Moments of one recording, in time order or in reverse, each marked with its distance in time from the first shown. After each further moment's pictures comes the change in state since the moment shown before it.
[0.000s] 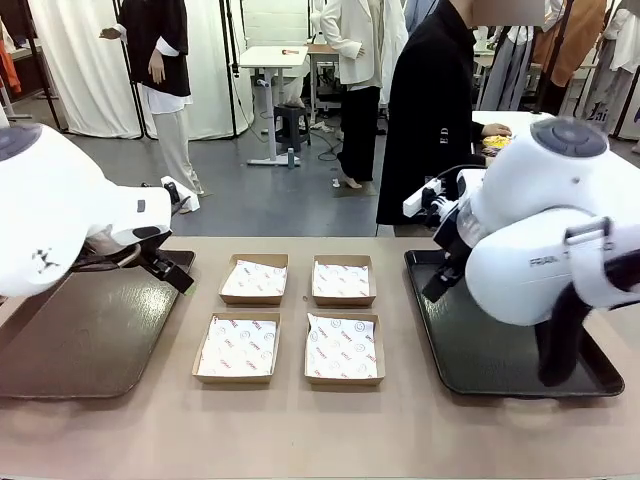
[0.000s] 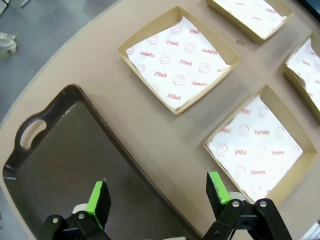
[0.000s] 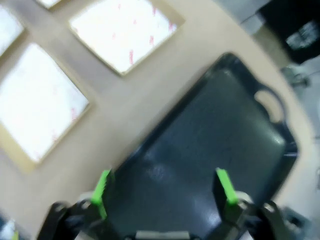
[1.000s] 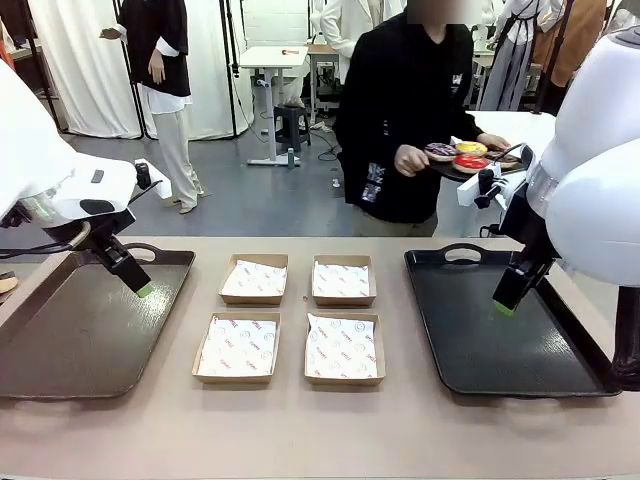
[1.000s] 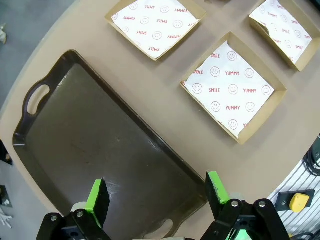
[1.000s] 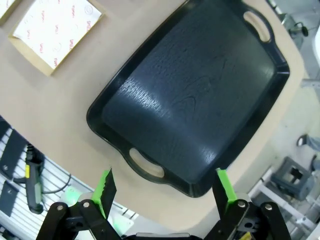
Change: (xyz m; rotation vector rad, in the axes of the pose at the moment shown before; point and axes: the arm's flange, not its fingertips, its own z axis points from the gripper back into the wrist) left arm -0.014 -0.002 0.077 -0.035 0.146 -0.090; right arm -0.049 -0.003 0.099 0.013 0.223 -0.040
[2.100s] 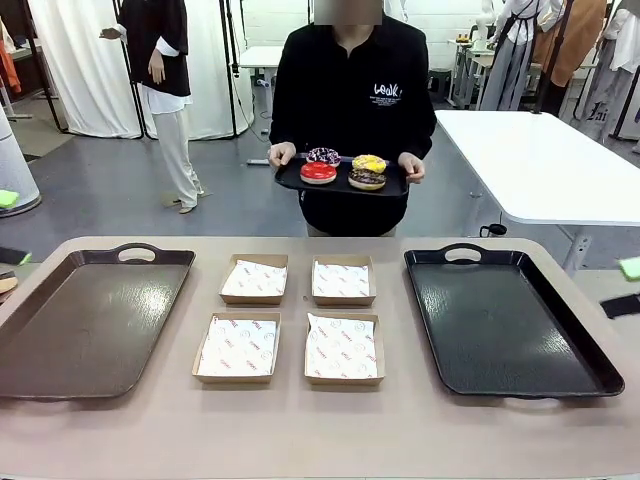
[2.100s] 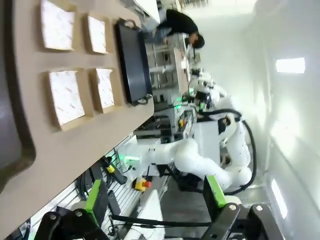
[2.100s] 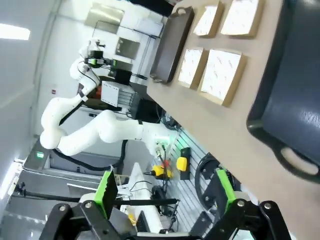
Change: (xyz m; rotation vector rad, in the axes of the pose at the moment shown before) left arm -0.170 0.127 0.049 -1.170 -0.310 0.854; right arm -0.196 -0.125 -0.050 1.262 -0.477 -0.590
